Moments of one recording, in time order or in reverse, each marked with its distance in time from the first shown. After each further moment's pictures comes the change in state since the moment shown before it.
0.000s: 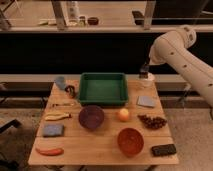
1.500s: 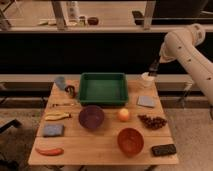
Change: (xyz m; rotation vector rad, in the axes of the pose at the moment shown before) arm 0.055 -0.016 0.040 -0.037 0.043 0.019
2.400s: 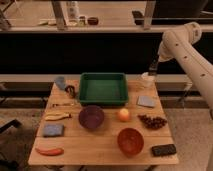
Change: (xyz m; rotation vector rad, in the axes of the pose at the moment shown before) arm -0.005 -0.008 0.014 -0.019 0.001 -0.034
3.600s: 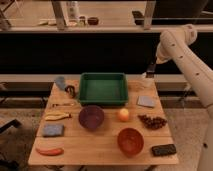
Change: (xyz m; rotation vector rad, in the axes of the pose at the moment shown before) arm -0.008 0.006 0.021 -0.040 -0.015 -0.011
